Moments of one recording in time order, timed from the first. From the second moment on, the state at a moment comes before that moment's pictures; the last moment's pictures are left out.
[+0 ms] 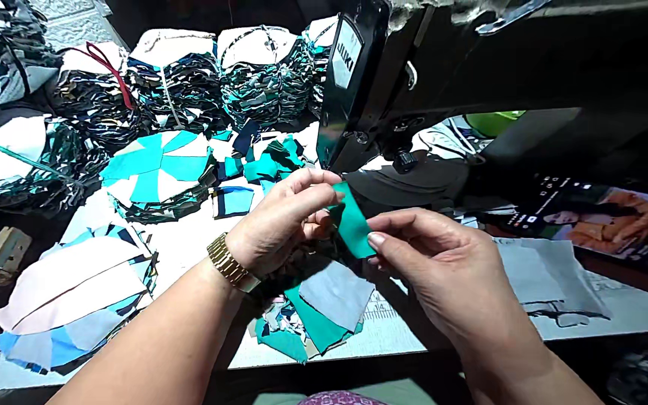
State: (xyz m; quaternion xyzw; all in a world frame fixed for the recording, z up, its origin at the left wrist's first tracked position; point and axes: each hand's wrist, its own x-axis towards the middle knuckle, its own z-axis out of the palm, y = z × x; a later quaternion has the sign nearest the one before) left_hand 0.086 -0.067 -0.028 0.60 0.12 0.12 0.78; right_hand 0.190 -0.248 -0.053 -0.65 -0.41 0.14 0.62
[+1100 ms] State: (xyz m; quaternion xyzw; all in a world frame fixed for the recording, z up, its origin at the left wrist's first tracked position) left_hand 0.085 -0.079 -0.027 0.69 0.01 0.08 0.72; right_hand 0.197 -0.246 -0.062 -0.60 -0.52 -0.07 0.60
